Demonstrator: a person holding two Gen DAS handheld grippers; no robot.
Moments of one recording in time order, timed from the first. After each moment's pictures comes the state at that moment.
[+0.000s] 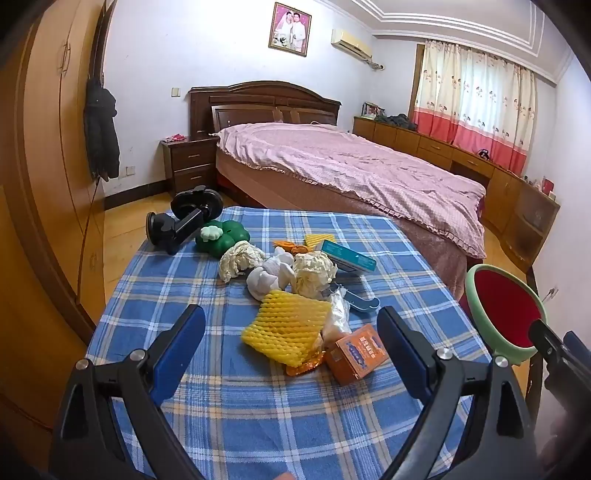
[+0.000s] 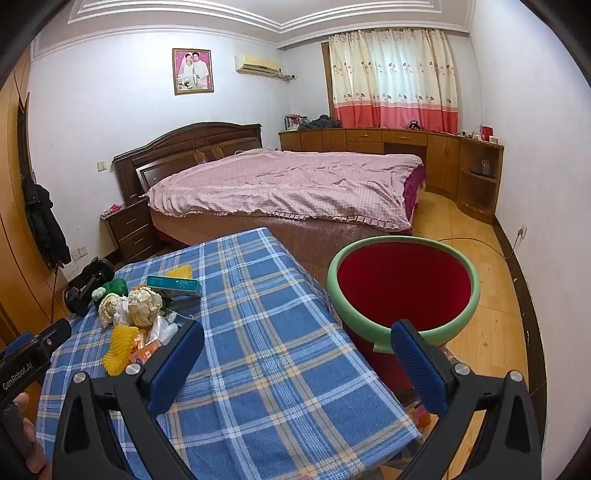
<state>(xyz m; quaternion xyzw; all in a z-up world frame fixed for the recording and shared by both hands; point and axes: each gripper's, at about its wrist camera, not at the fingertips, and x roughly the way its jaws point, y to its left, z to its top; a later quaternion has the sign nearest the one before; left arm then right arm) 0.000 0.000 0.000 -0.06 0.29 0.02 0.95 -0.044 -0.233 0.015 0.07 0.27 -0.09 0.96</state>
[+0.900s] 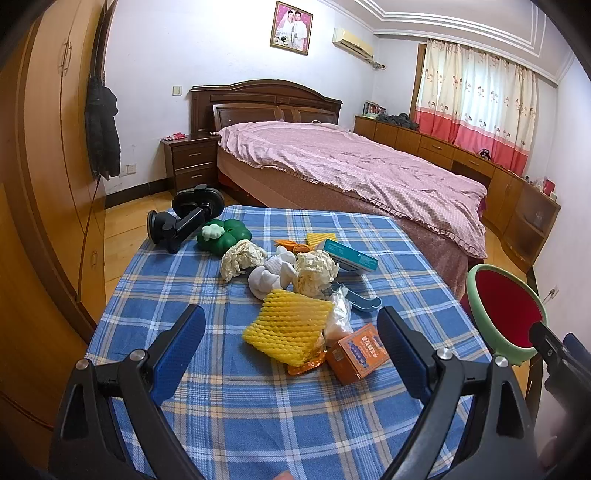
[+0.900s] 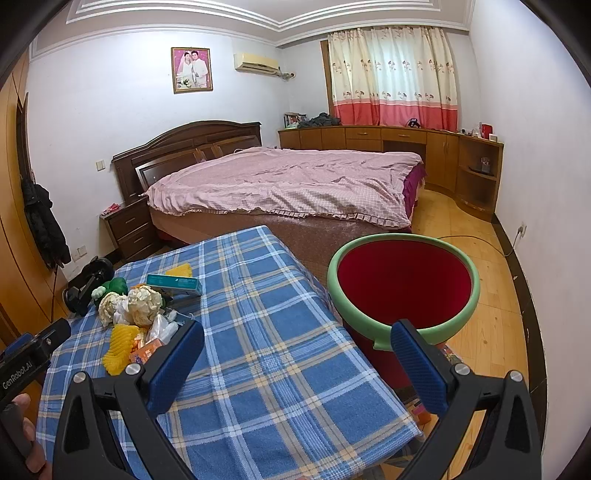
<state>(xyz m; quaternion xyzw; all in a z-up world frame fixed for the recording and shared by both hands) 0.000 0.001 0.000 -0.07 0.29 0.02 0.95 -0.044 -0.234 0.014 0.07 0.27 -0.09 0.96</state>
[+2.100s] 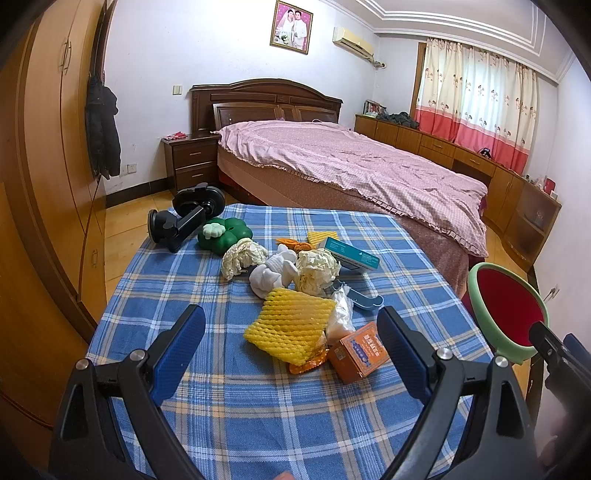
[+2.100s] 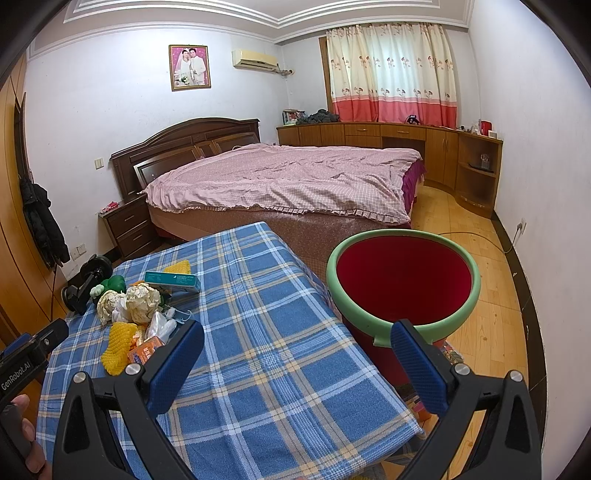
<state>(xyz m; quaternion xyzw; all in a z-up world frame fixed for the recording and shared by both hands) 0.001 0.001 -0.002 -0.06 0.30 0.02 0.95 -0.043 -0.235 0.011 0.07 0.28 -0.09 0.95</state>
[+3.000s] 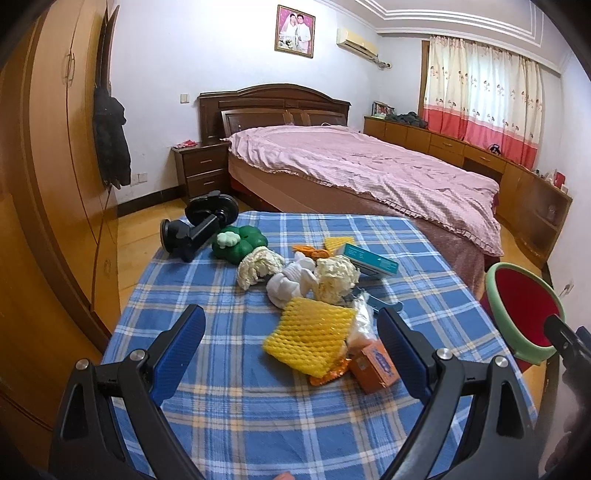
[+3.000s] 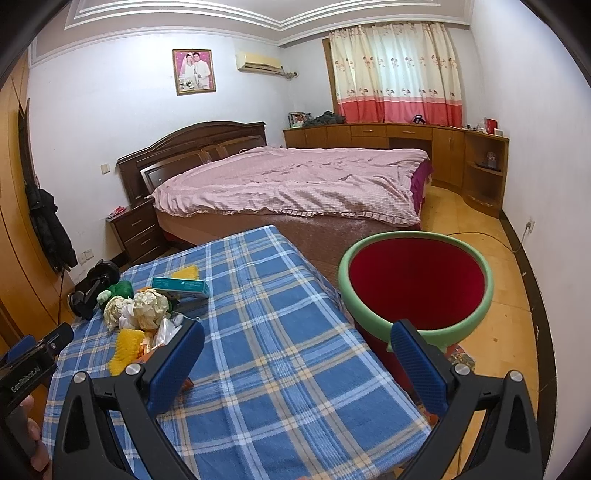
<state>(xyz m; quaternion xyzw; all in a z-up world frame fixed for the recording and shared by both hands) 0.011 0.009 -0.005 -0.04 0.29 0.05 0.96 -0.030 -0.229 0.012 0.08 0.28 -0.07 0.96</state>
